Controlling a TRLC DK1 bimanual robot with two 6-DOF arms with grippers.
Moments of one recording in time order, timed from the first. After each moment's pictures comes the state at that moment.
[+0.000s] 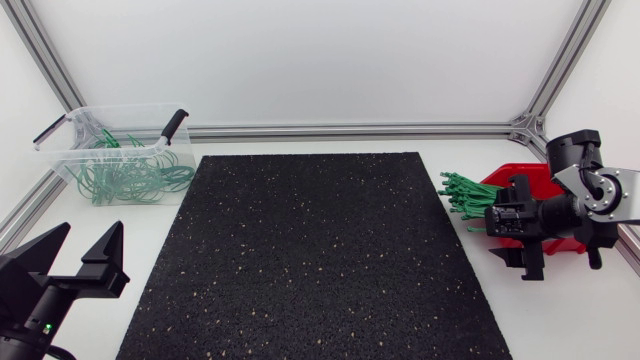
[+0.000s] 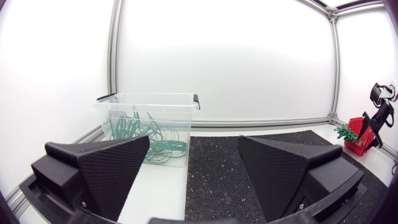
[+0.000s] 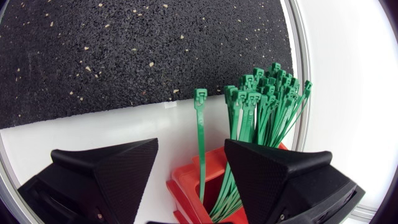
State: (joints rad) left arm 0.00 0.05 0.02 -0.01 0.00 -0.03; right arm -0.17 1.45 0.71 -0.35 -0.07 -1.64
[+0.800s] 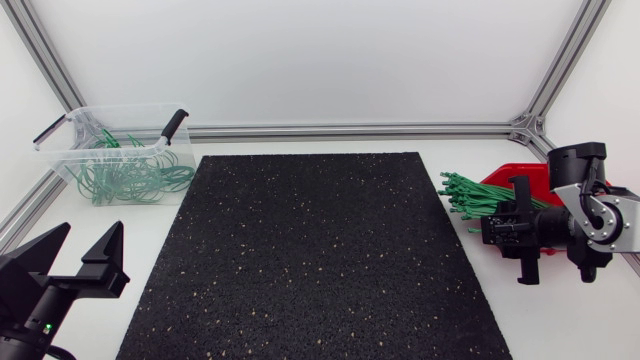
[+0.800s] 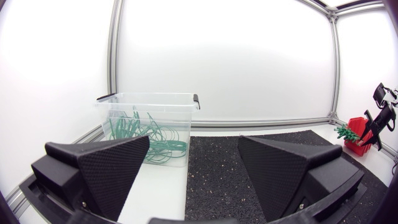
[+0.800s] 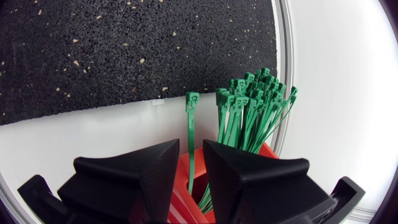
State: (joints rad) left arm 0.00 0.05 0.02 -0.01 0.00 -0.03; right arm -0.13 1.37 0.58 -0.16 -0.01 -1.66
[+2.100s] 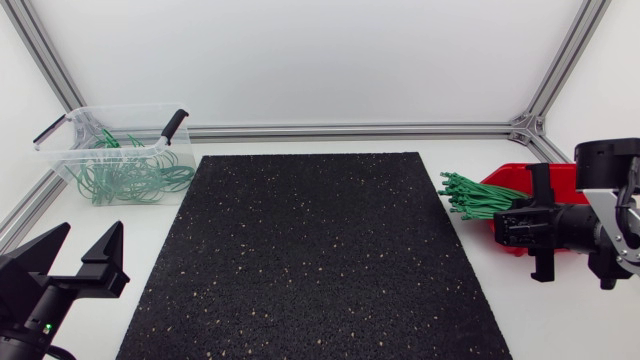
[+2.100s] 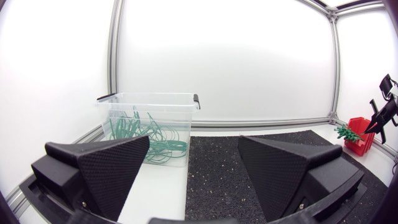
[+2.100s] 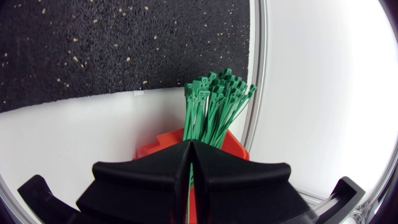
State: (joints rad) left arm 0.01 0.05 0.02 -0.01 0.00 -0.03; right arm -0.09 1.14 0.54 -0.17 0.03 -1.69
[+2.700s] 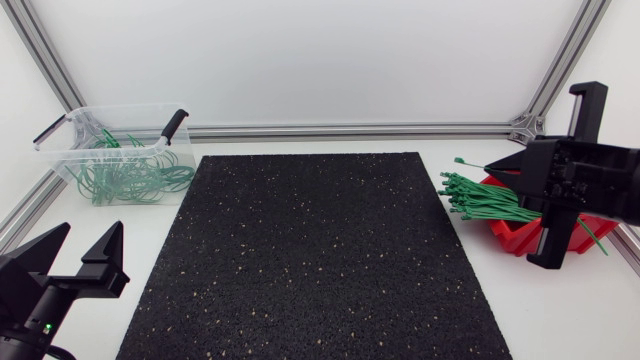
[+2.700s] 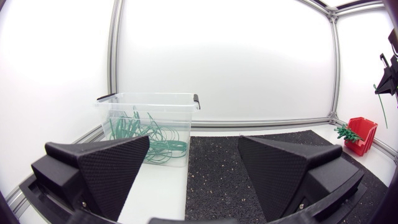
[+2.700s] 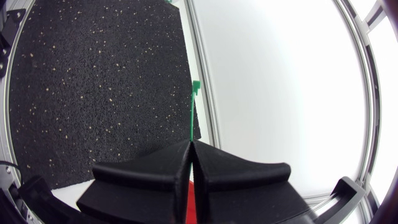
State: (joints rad) left arm 0.01 0.05 0.02 -0.01 0.00 -0.03; right arm 0.39 0.82 0.86 -0.64 0.12 -1.17
